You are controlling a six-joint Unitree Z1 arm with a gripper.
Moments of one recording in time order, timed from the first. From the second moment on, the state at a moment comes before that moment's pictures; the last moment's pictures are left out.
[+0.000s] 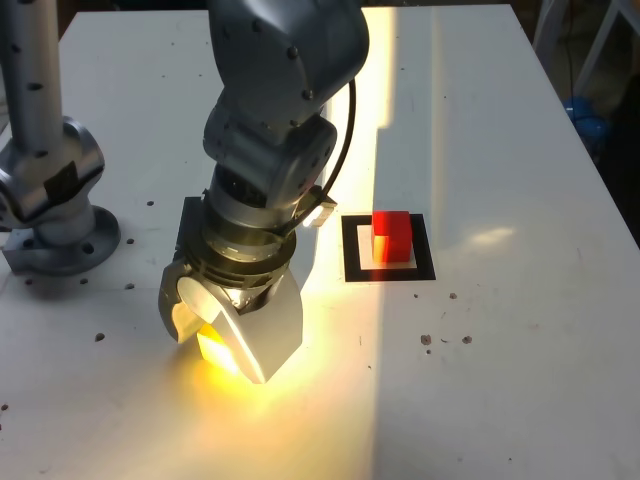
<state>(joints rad) -0.58 1.94 -1.14 1.07 -0.10 0.03</state>
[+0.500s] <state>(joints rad) -0.58 1.94 -1.14 1.05 -0.09 0.03</state>
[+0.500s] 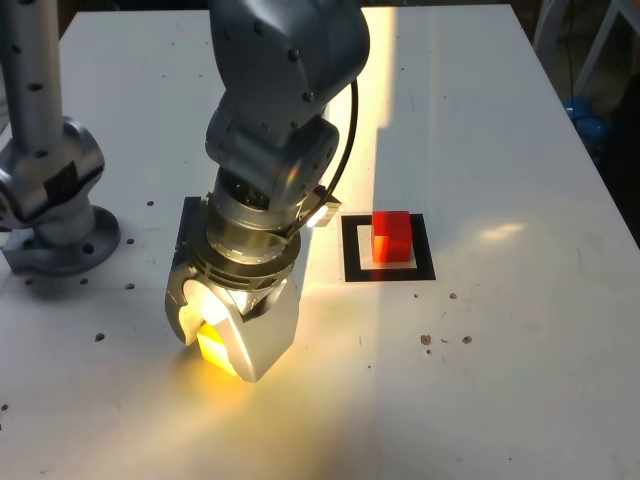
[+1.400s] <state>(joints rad) -0.35 1.94 -1.54 1.43 -0.01 0.03</state>
